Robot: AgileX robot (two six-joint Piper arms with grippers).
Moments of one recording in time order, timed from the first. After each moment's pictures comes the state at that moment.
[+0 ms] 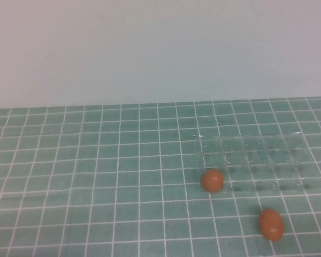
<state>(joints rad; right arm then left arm) -0.03 -0.02 0.03 -0.02 0.43 -0.03 -0.07 -0.03 0.03 0.01 0.36 -0.06</state>
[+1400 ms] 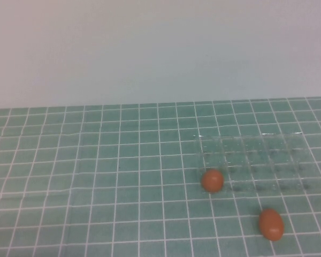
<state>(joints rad) -0.03 0.03 -0.22 0.30 0.13 -0.20 -0.07 -0.03 0.03 0.01 0.36 -0.06</state>
